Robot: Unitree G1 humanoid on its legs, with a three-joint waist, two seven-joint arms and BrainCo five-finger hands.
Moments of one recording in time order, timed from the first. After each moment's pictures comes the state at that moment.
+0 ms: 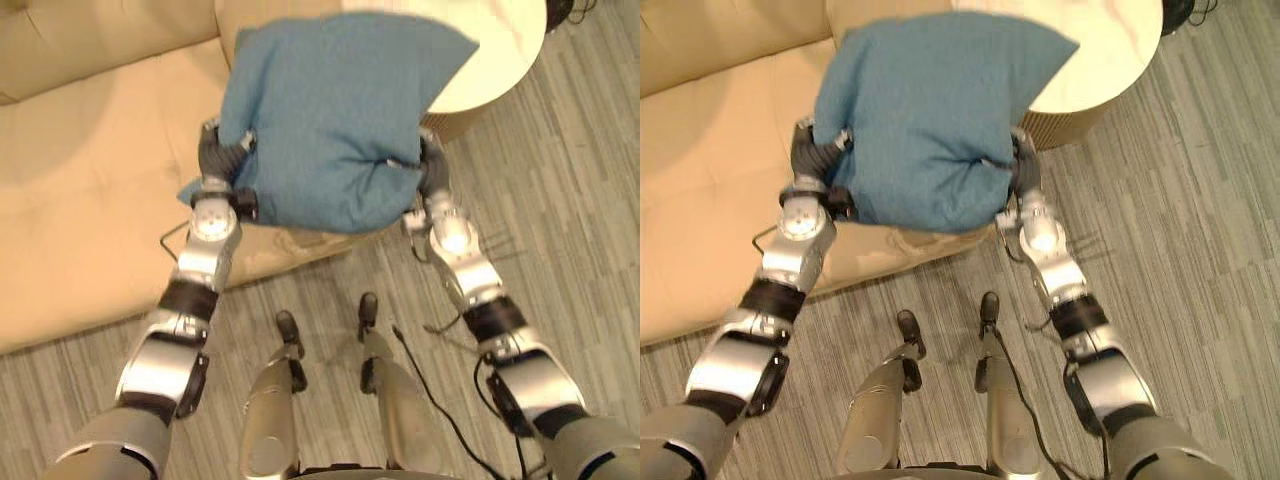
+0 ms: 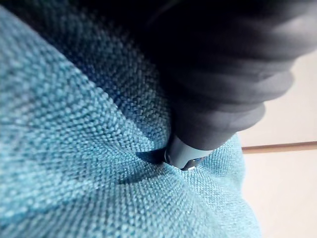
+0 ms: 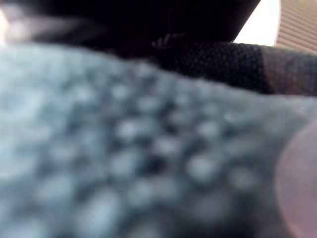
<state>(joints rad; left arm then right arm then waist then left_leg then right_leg) -0.50 0.30 -0.16 0.29 -0.28 -0.18 0.31 -0.49 -0.28 0.25 0.25 0.17 -0.18 -0.19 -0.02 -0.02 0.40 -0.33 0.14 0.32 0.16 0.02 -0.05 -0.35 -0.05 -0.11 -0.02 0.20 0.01</state>
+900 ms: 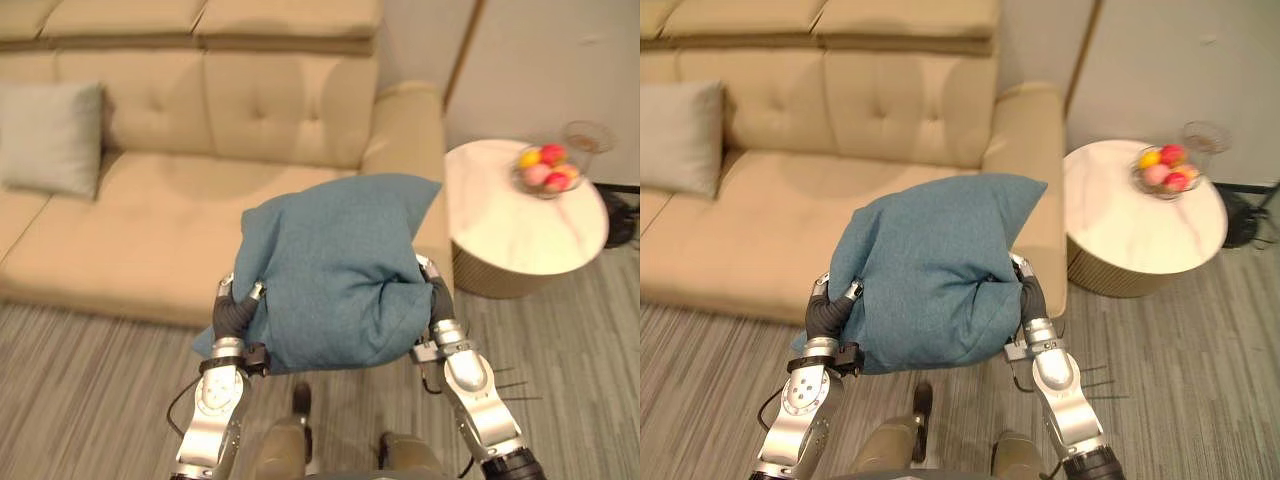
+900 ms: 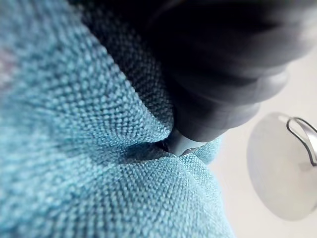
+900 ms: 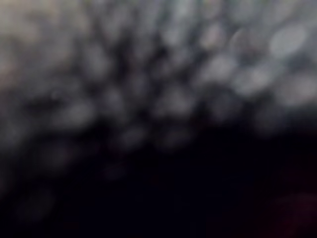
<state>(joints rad) 0.17 0.14 -0.15 -0.11 -0.20 -0.20 0.25 0.02 -0.21 0.24 -0.04 0.07 -0.26 -0.07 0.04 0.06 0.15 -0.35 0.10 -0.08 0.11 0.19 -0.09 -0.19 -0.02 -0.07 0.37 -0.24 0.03</state>
